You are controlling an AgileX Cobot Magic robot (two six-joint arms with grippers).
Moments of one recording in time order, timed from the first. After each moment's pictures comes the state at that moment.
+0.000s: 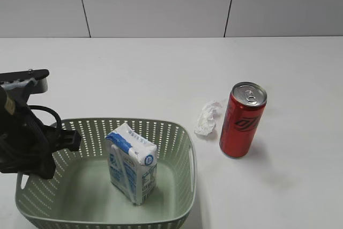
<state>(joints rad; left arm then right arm) -0.57 1.44 -0.73 -0.09 0.77 -0.51 0.03 1.01 -0.78 -0.01 1.01 -0.07</state>
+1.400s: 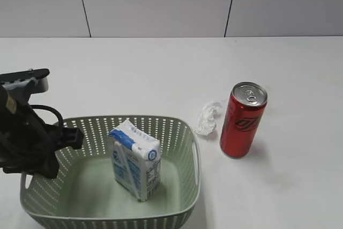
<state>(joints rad) -0.57 1.44 -0.73 -0.12 0.76 -0.51 0.04 0.00 -0.42 0.01 0.95 -0.08</state>
